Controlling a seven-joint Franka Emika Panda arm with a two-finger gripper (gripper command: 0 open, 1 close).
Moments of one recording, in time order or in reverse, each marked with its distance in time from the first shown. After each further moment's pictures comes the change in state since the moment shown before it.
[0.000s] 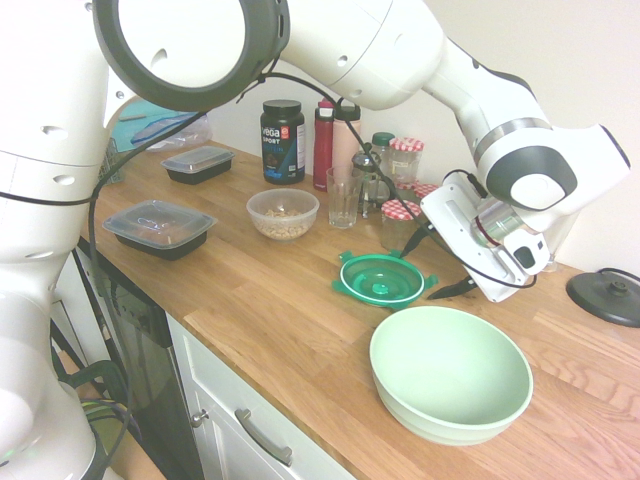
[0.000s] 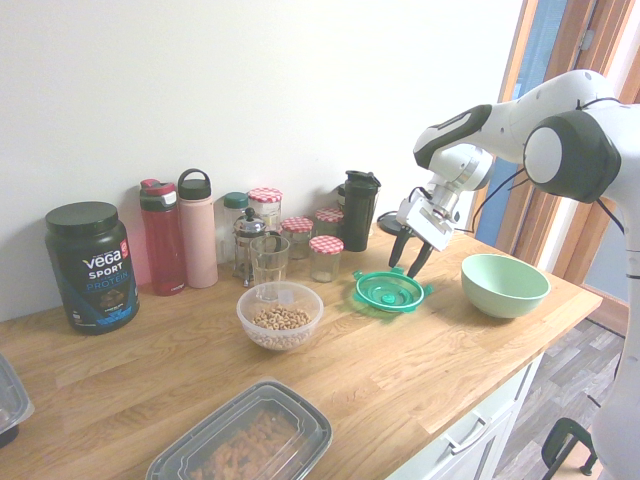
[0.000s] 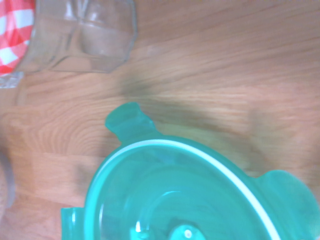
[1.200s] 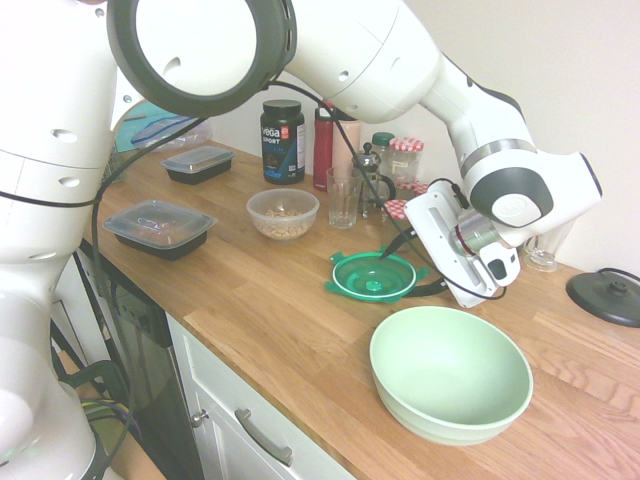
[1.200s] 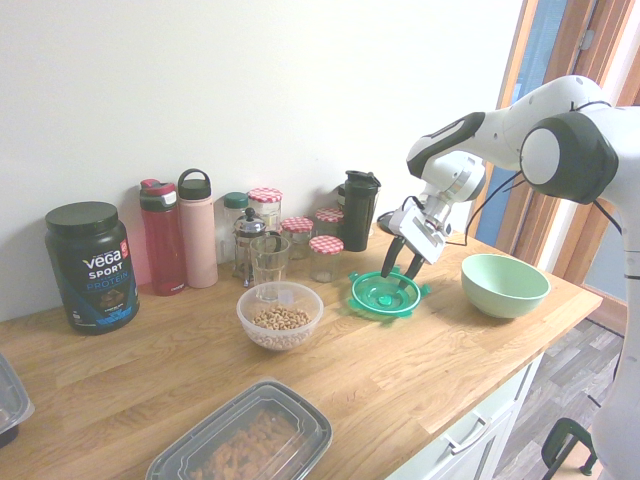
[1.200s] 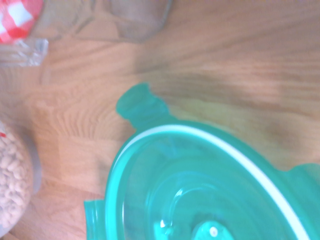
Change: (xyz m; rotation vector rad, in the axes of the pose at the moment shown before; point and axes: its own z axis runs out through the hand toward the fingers) arm -0.002 -0.003 0.040 0.027 -0.103 -0.005
